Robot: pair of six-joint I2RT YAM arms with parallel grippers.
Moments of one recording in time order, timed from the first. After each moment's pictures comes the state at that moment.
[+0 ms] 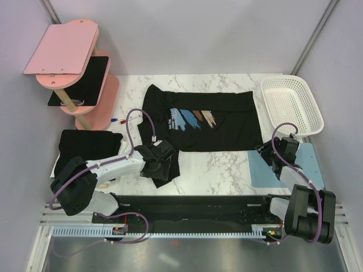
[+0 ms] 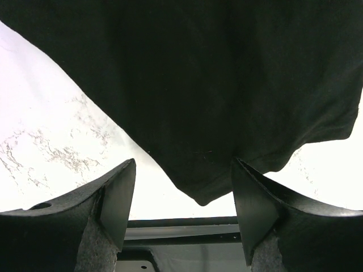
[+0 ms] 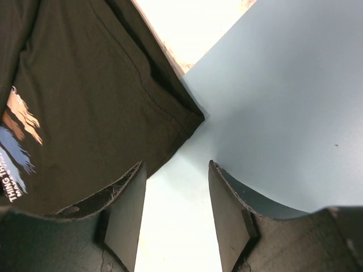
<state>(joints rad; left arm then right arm) -0.83 1.39 0.74 -0.70 -0.24 -0.66 -0.25 1.13 0.31 0.11 -0.17 0.73</state>
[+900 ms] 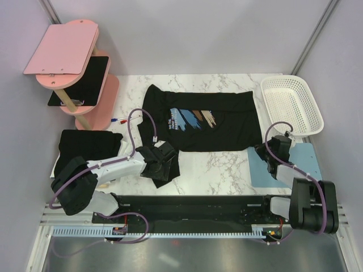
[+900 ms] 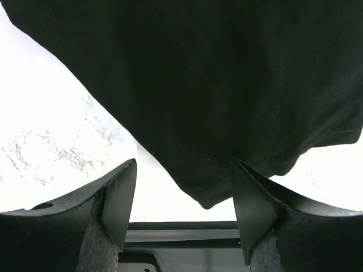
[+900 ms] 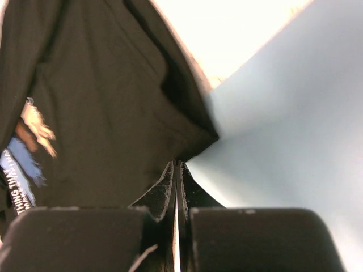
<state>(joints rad) -0.85 1.40 0.74 -0.71 -0.28 -0.67 -0.14 1.26 0.28 0.33 -0.08 0.83</state>
